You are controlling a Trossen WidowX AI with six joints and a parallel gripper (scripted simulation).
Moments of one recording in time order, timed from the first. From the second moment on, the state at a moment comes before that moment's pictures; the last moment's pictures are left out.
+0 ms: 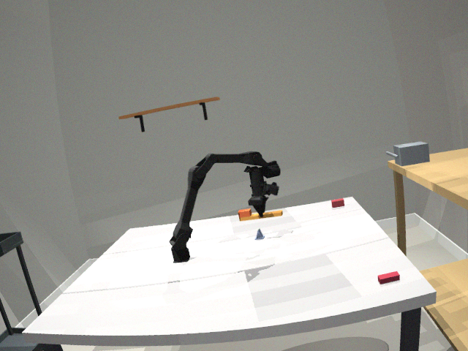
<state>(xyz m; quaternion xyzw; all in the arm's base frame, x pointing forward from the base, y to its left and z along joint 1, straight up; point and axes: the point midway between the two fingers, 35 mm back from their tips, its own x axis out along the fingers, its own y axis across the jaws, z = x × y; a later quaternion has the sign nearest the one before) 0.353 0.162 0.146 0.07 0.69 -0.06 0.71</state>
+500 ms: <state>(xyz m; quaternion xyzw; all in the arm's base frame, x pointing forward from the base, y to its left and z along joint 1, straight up) 0.355 0.165 0.126 0.07 0.69 -0.06 0.71</state>
